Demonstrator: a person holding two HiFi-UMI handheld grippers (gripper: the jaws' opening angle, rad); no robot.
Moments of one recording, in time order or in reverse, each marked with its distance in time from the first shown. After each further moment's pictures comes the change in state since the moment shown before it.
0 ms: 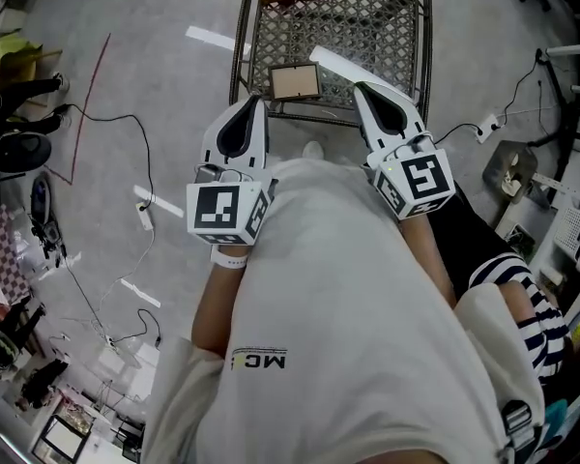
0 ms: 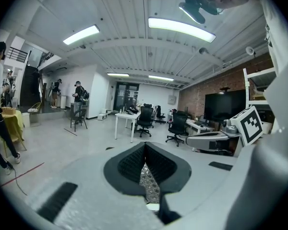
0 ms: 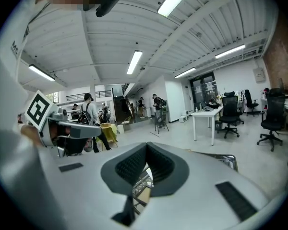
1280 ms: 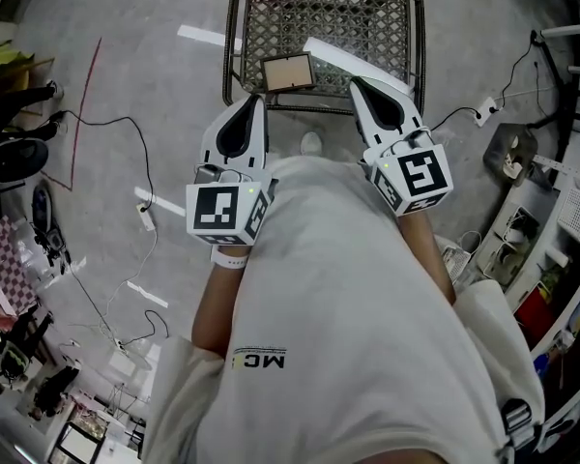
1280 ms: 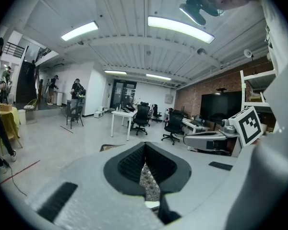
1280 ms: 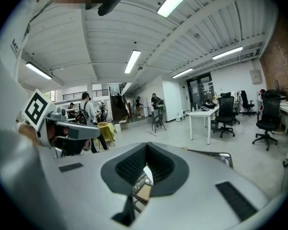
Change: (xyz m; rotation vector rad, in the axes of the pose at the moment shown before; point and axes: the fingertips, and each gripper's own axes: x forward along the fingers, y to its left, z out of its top) left arm -0.006 -0.017 -0.008 -0.013 0.017 -0.044; right arm -0.016 0.003 -0.005 -0.002 0.007 -0.038
